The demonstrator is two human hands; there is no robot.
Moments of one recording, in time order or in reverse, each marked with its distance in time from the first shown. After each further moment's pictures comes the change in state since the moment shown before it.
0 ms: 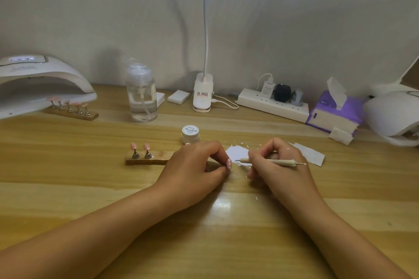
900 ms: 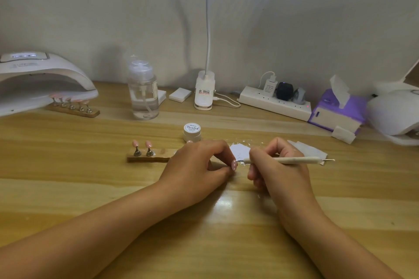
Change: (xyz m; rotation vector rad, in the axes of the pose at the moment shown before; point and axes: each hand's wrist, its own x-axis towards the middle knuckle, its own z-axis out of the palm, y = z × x) left_hand -0.001 0.003 -0.001 0.015 -0.008 0.057; right_hand -0.017 -0.022 0.012 0.513 0.040 0.116
